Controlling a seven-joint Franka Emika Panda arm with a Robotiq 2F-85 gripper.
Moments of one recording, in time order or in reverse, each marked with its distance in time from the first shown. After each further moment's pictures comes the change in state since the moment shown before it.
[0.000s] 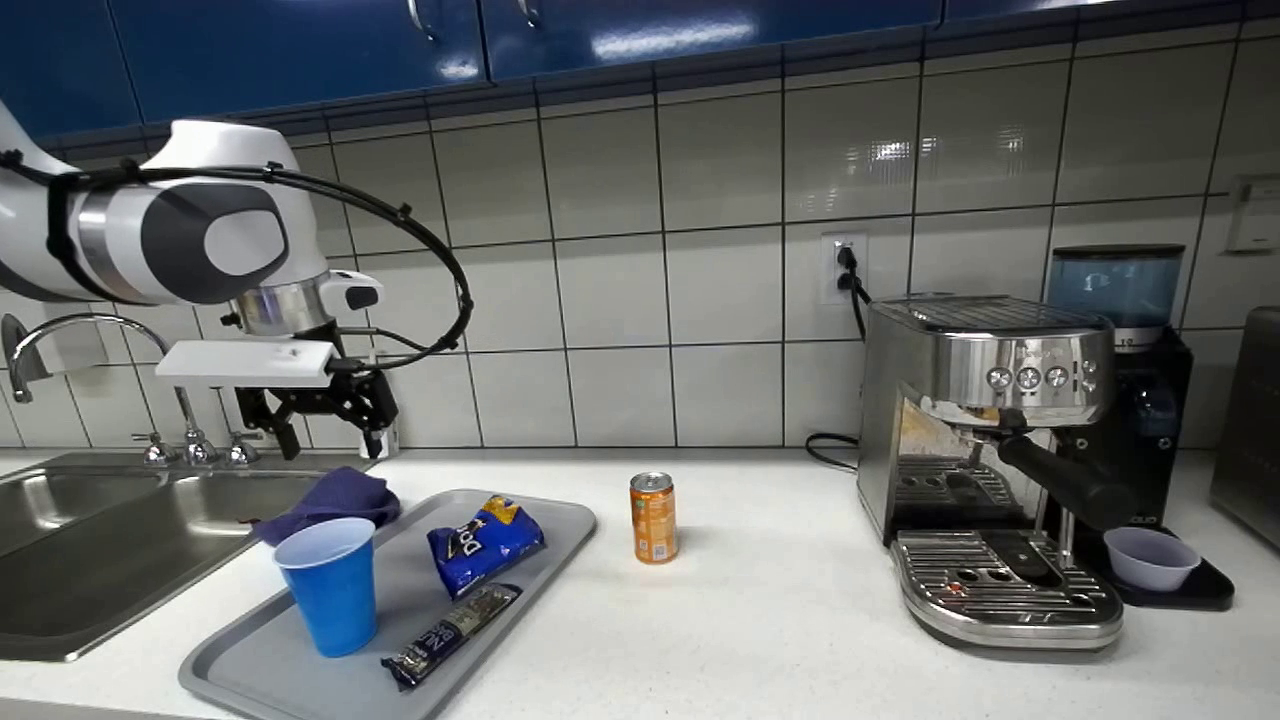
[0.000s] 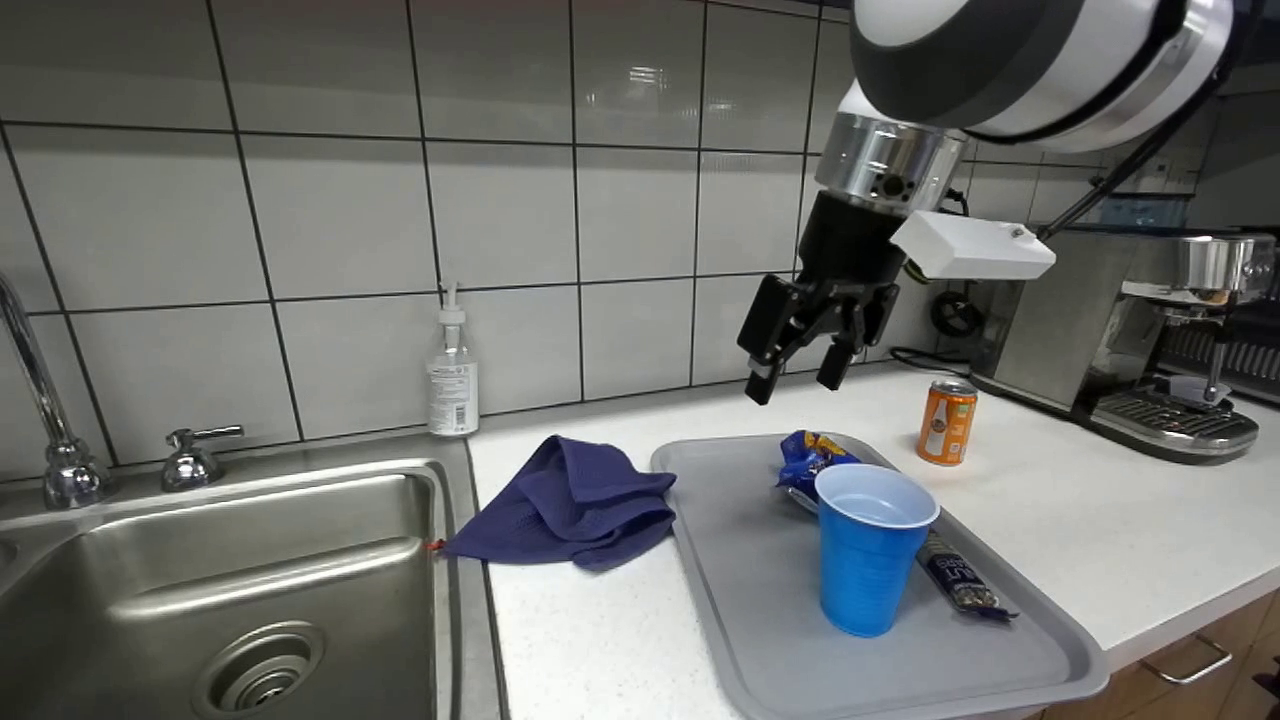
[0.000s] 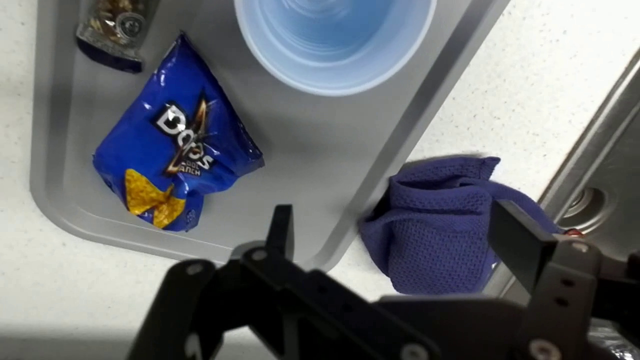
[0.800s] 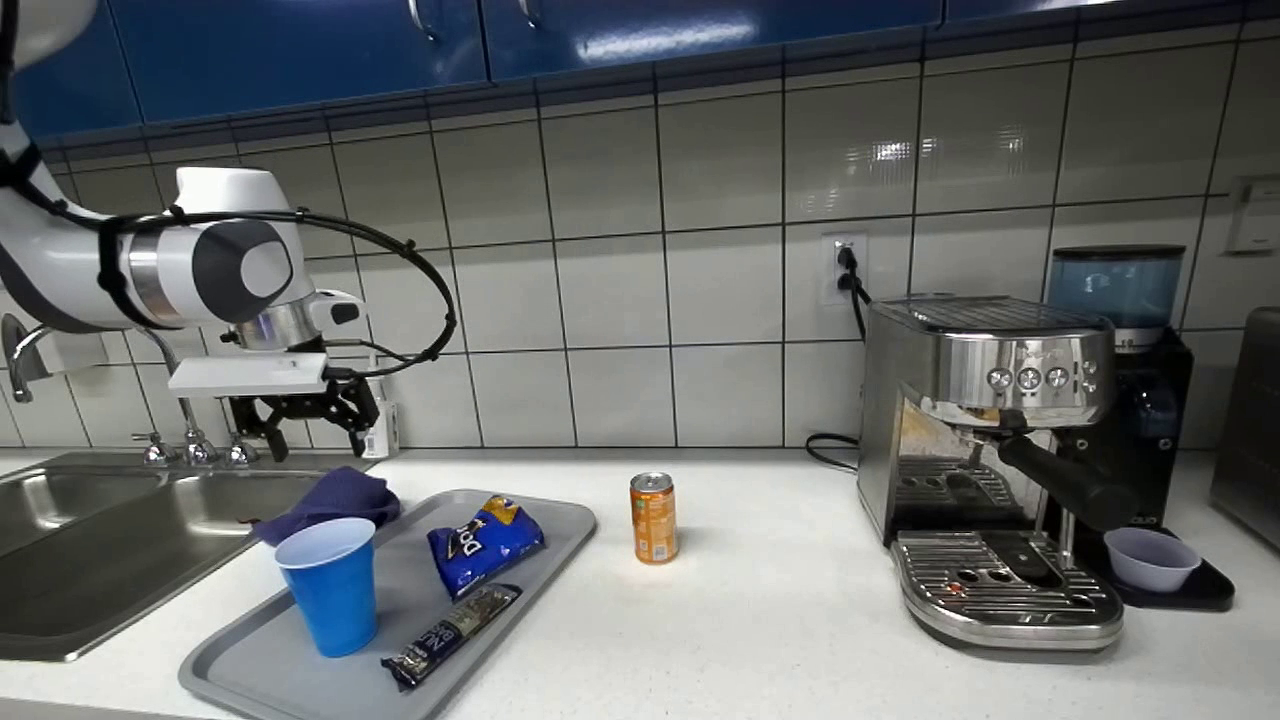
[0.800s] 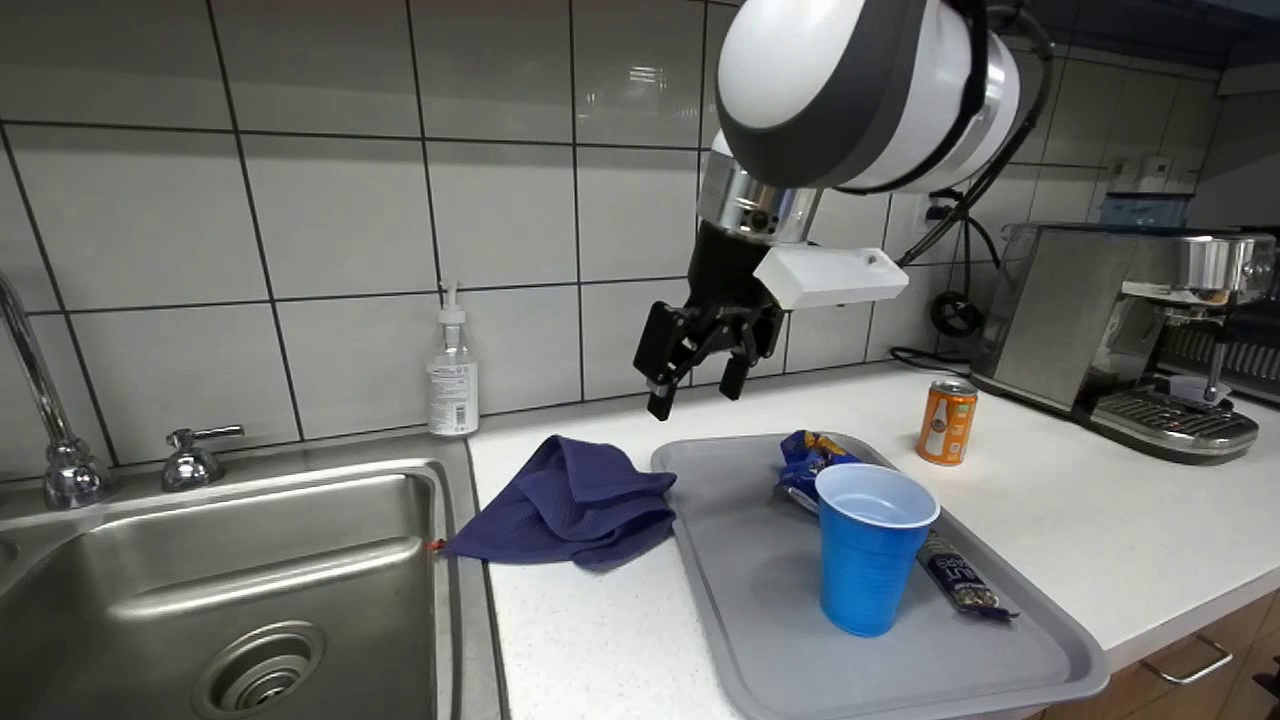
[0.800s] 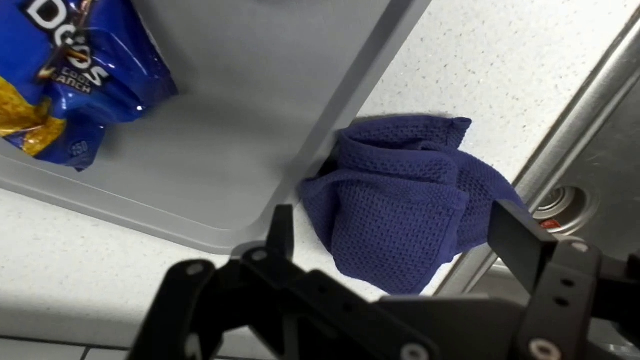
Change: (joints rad) arm 0.006 0.232 0.081 0.208 -0.142 0.031 0.115
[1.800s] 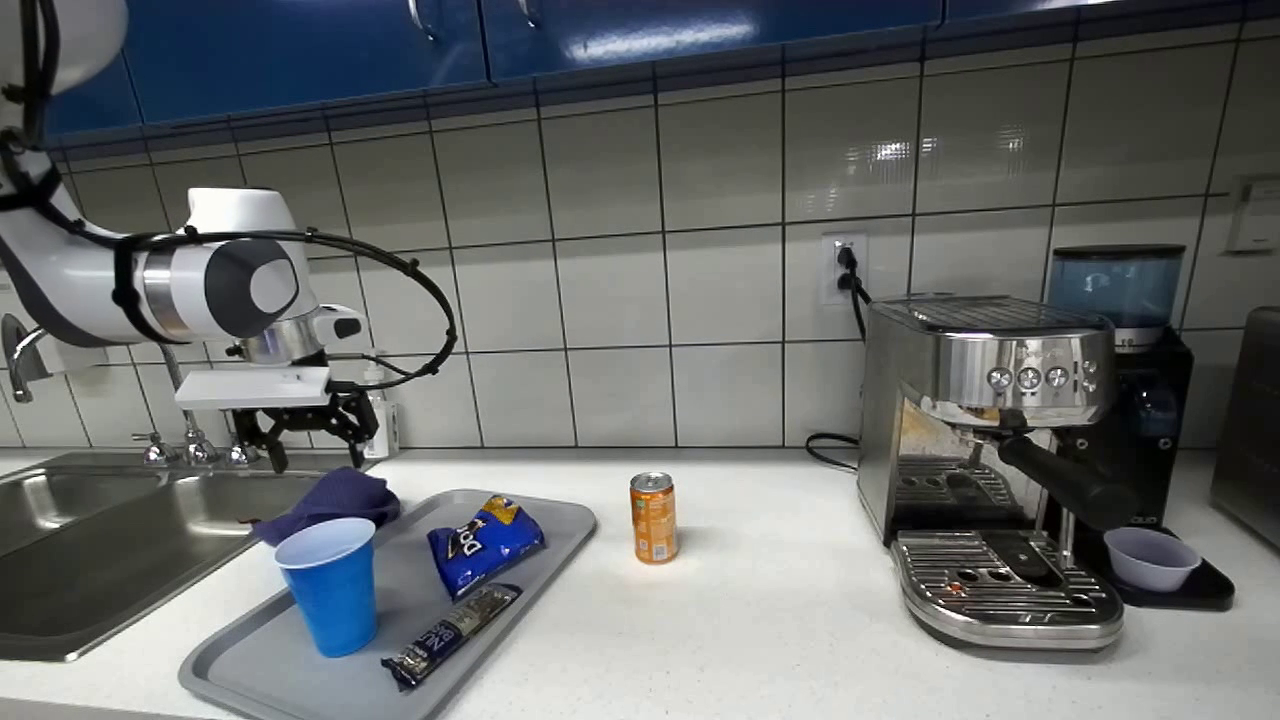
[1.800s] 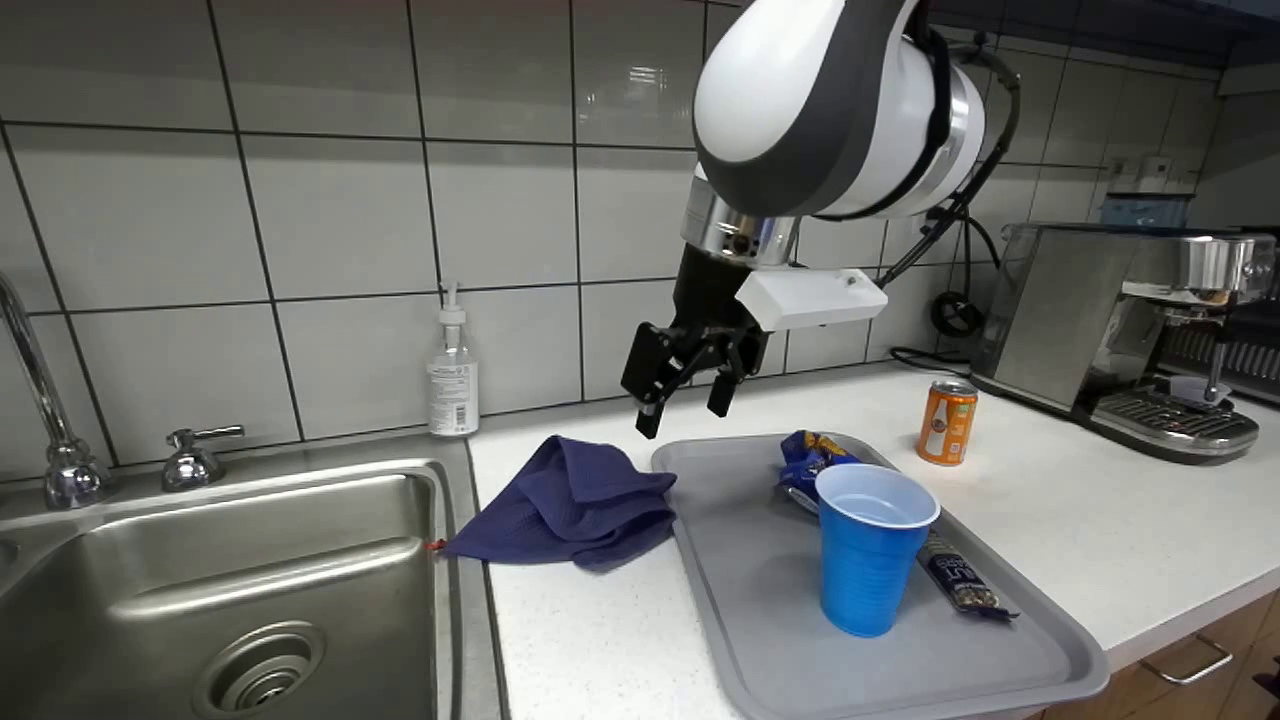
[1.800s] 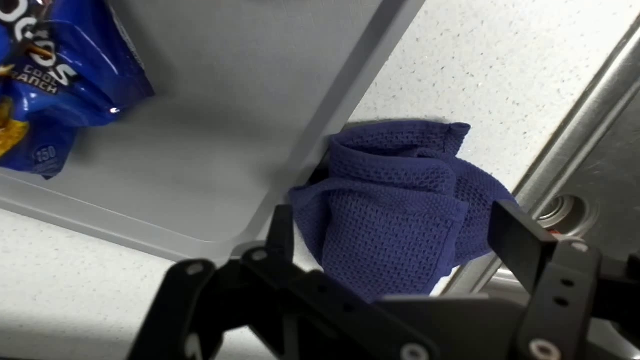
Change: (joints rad) arm 0.002 0.066 0.007 0.039 -0.003 0.005 0.000
